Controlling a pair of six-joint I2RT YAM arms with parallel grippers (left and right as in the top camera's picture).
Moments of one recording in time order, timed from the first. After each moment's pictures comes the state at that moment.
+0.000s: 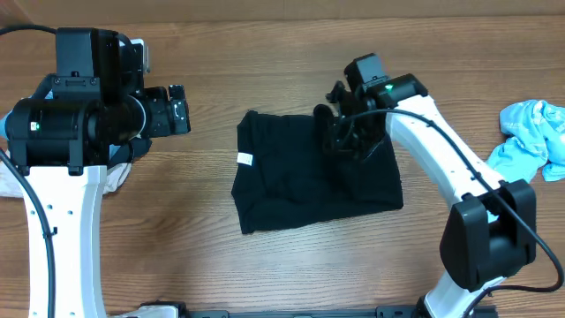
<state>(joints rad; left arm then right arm) -0.03 1.46 1.85 -1.38 0.07 -0.17 0.35 1.86 1.51 -1.05 -0.40 0.20</state>
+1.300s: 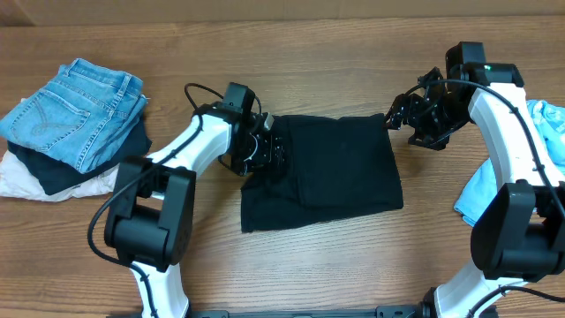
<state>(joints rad) -0.32 2.02 1.30 -0.70 0.48 -0.31 -0.07 1.86 1.56 -1.18 -0.44 0.23</state>
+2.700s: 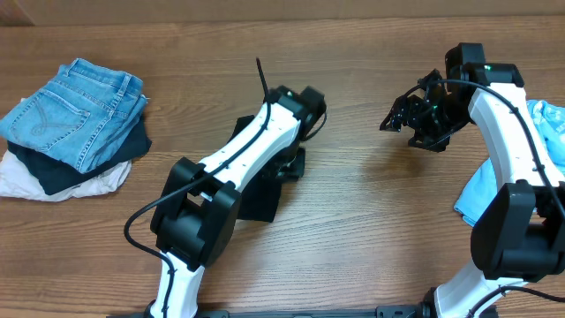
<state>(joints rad) -0.61 2.13 1.75 -1.35 -0.05 -0.53 -0.07 1.86 1.56 -1.20 -0.44 0.23</state>
